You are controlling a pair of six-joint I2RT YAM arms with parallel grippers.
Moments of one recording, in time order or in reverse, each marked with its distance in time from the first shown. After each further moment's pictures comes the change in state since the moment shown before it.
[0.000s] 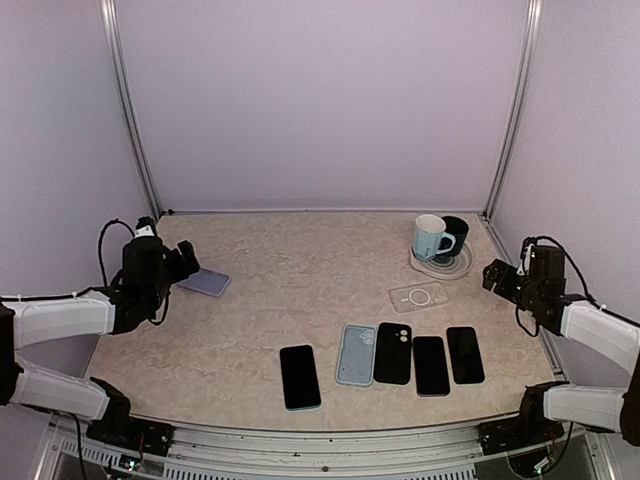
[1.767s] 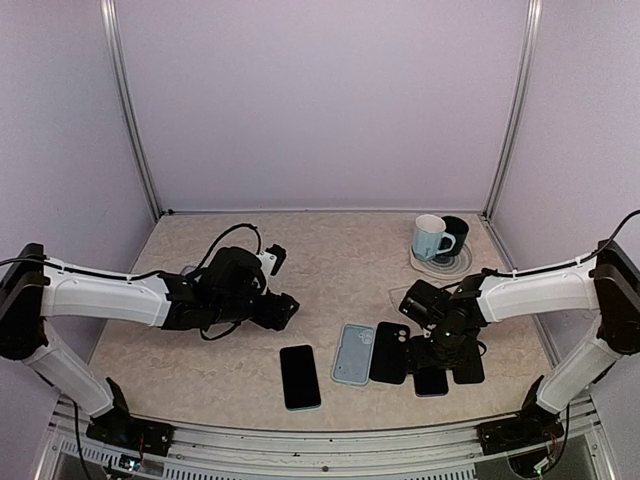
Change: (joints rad) left arm -0.500 0.298 0.299 -0.340 0.316 0.143; right arm 0.854 0.520 0.356 -0.757 0.049 0.344
